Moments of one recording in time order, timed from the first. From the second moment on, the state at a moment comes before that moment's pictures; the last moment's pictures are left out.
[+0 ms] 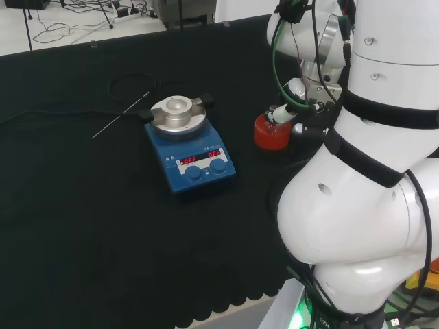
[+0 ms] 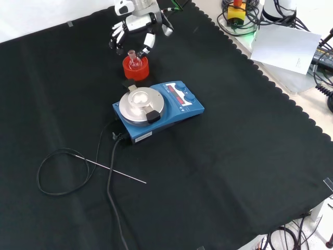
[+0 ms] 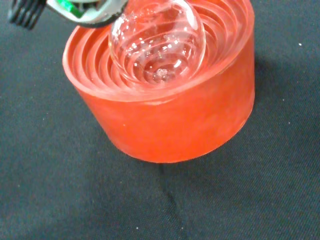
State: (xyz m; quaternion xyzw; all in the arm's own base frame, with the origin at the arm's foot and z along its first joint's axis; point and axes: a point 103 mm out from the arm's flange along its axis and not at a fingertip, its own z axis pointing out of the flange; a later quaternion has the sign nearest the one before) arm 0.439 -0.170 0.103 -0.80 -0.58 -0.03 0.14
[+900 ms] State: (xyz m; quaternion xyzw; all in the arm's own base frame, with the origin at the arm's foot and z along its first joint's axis) arm 0.446 -0.169 0.104 -0.80 -0.59 -0.02 0.13
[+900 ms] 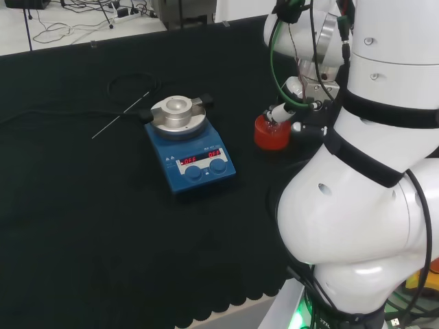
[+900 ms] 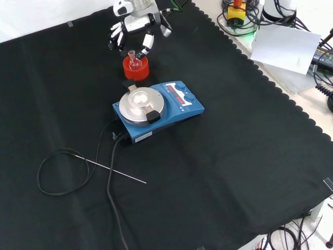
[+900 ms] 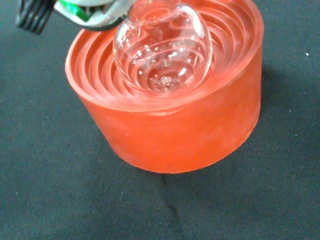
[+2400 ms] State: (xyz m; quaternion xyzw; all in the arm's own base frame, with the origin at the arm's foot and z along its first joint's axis) arm 0.447 -0.162 0.144 -0.81 -0.58 -0.01 0.10
